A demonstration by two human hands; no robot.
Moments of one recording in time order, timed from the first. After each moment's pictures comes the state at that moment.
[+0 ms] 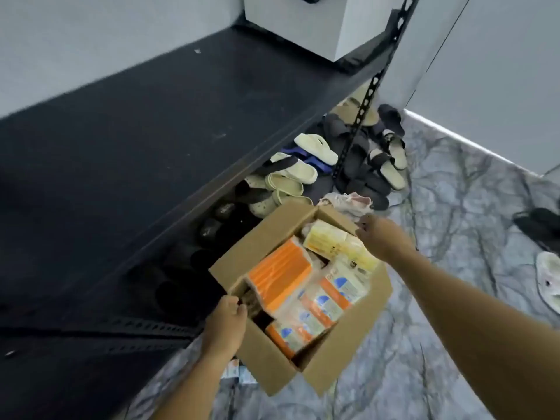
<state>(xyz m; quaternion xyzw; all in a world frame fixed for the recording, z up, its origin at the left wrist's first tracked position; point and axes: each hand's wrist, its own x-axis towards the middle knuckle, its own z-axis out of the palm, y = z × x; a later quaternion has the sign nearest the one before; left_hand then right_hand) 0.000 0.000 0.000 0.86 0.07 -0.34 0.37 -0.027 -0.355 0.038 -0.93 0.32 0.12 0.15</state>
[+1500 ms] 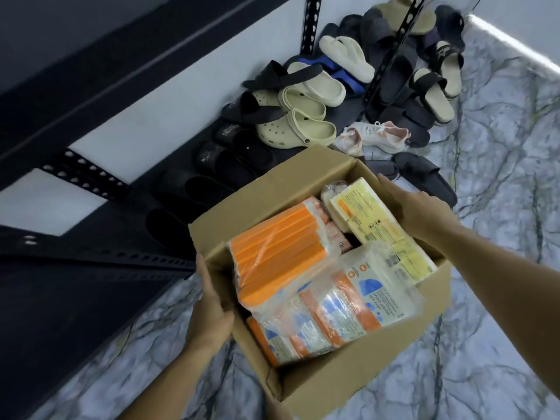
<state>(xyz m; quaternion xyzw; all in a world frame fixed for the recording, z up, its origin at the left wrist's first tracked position) -0.067 0.060 -0.101 0.89 0.05 -0.31 0.33 -0.078 -0.357 -0.069 -0.95 0.23 0.22 0.05</state>
